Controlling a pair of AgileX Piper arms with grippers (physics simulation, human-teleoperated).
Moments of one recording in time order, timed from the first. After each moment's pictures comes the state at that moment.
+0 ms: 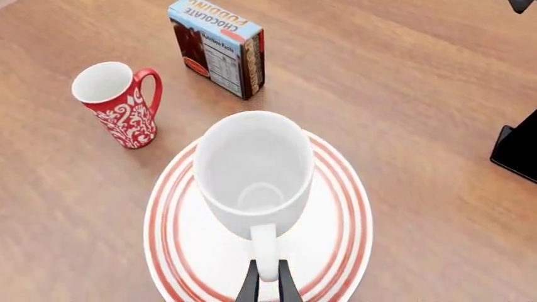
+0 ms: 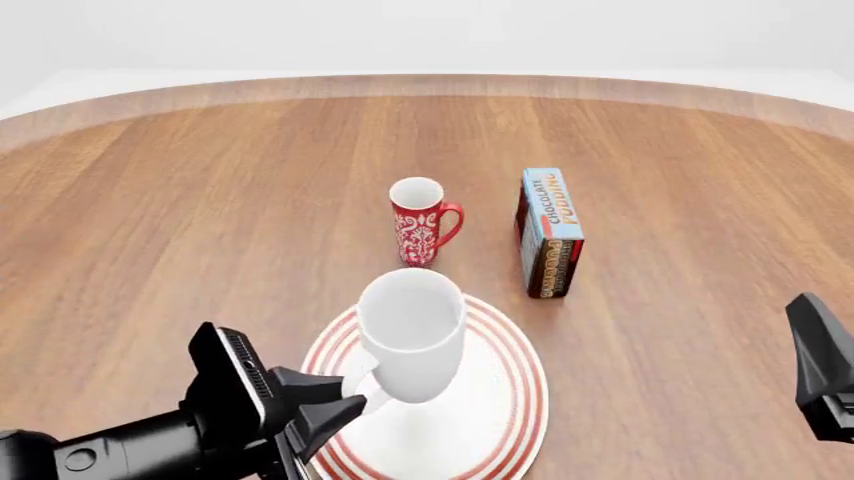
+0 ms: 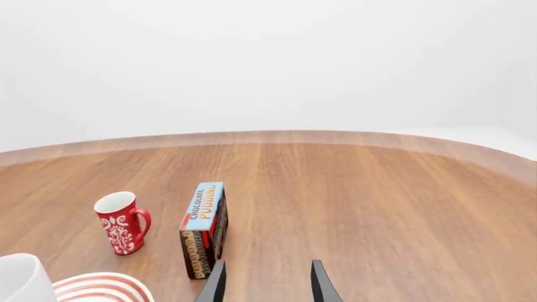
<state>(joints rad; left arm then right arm) -0.90 1.19 -0.18 -0.46 0.02 0.01 0.00 -0.01 -0.01 0.05</state>
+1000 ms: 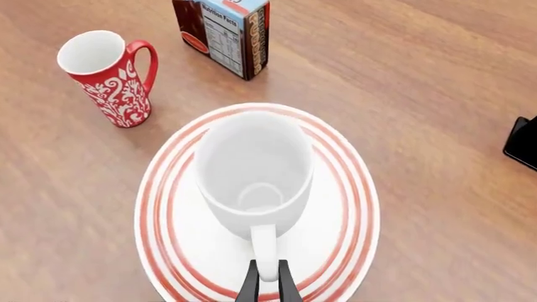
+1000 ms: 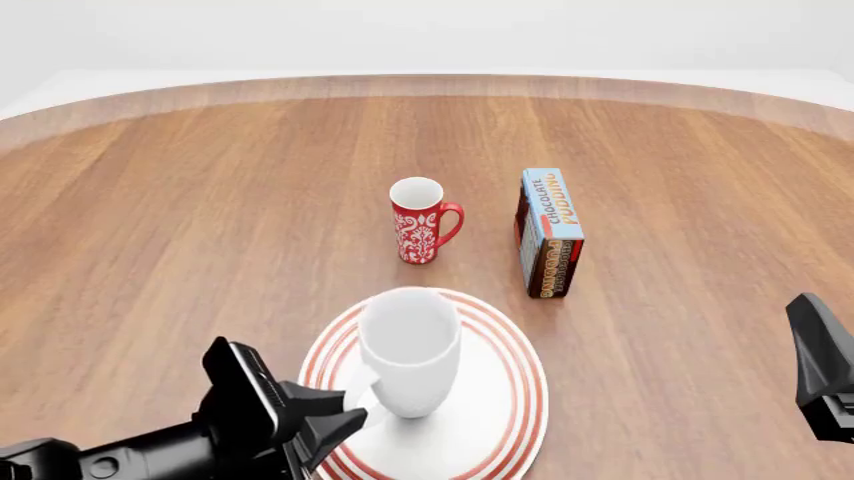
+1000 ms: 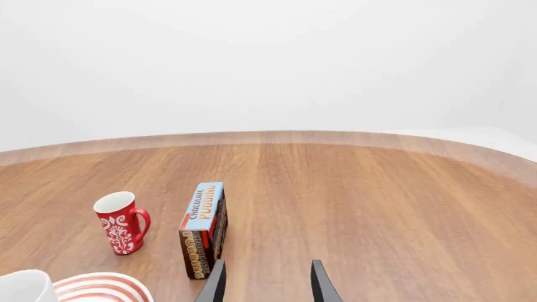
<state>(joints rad) -0.90 1.31 -0.15 -0.56 -0.01 0.01 0.00 -0.01 -0.01 0.05</state>
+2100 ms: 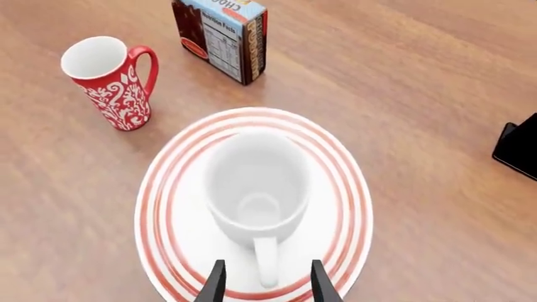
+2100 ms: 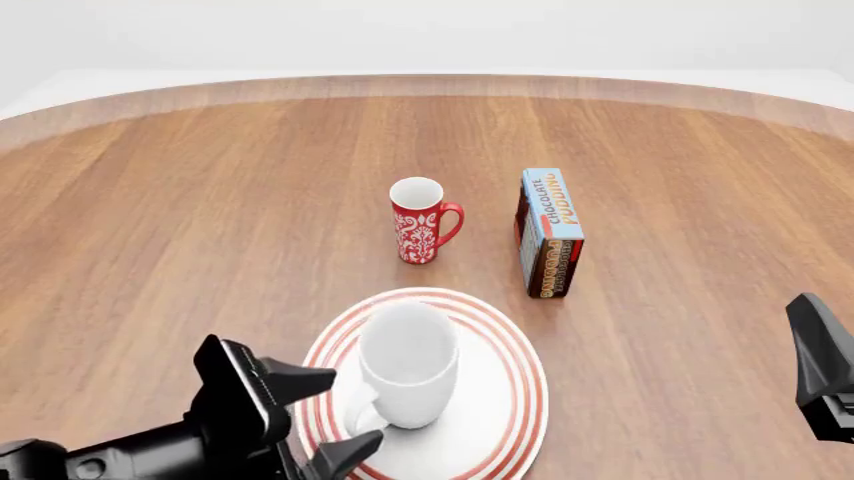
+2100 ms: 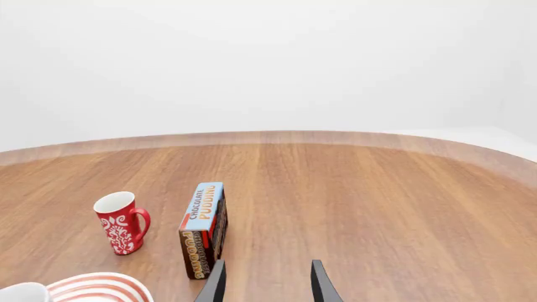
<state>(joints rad) -0.91 1.25 -0.15 -0.52 -0.02 0.01 0.00 -0.01 -0.01 0.05</state>
